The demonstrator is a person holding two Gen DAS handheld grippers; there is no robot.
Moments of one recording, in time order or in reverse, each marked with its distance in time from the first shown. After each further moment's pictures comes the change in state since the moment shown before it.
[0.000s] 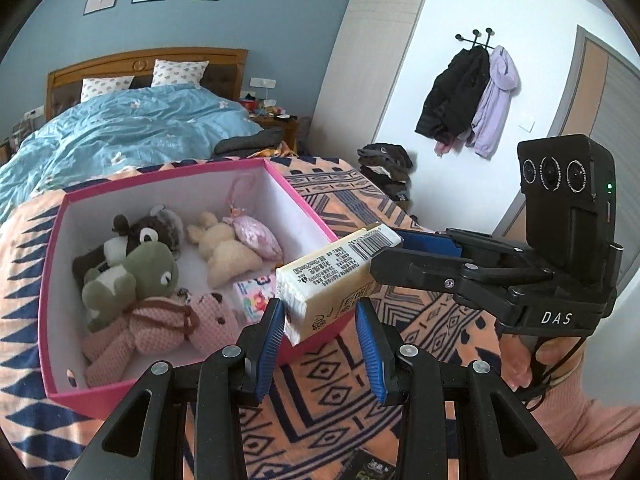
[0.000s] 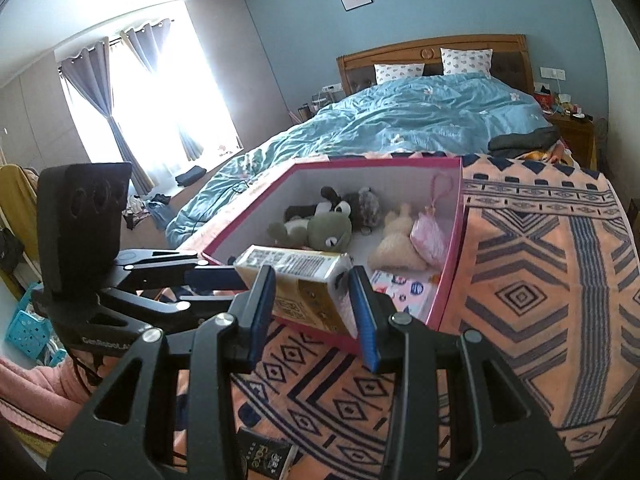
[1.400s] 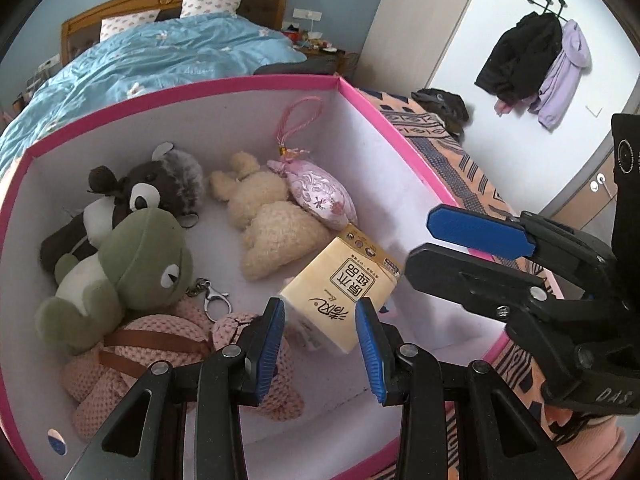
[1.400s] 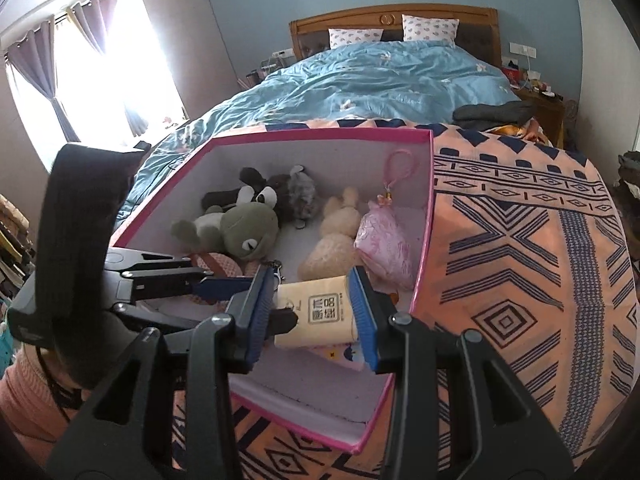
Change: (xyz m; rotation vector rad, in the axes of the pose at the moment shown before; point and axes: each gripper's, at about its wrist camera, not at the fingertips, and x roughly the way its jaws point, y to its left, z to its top) left arm 0.104 0.058 0.015 -0.100 0.245 0.119; right arm 0.080 -0.044 0.015 0.037 0.137 -0.176
